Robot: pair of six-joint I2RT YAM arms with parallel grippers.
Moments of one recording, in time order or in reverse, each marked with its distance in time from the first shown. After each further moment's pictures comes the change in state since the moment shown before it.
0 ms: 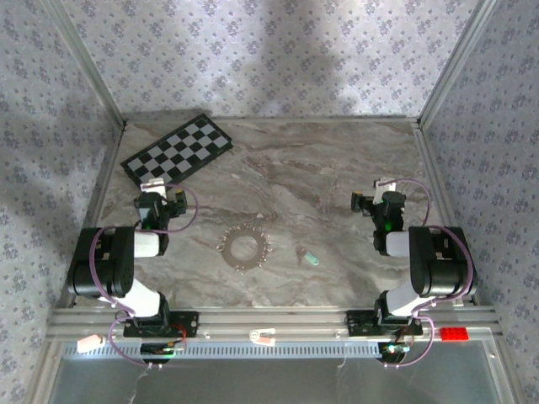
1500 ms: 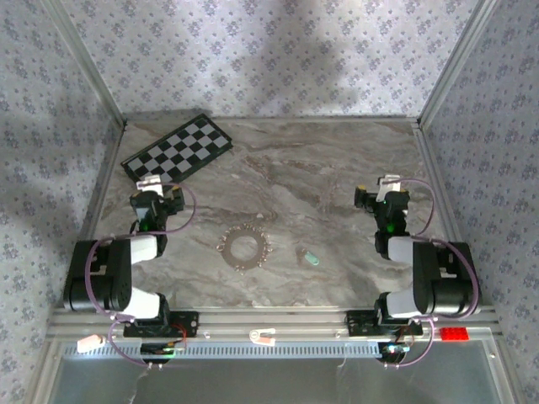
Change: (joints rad) left arm -0.005 -0.128 0.000 -0.081 -0.038 -0.001; right arm 0.021 -0.140 -0.021 -0.011 0.062 -0.004
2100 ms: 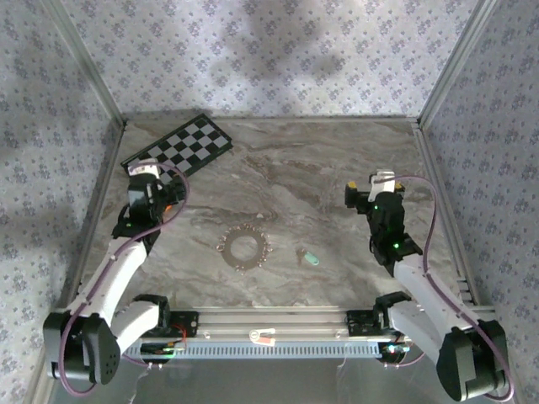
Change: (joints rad) left arm -0.138 -0.409 0.292 -0.790 0.018 -0.225; right arm 0.285 -0.504 0.128 -0.615 0.217 0.061
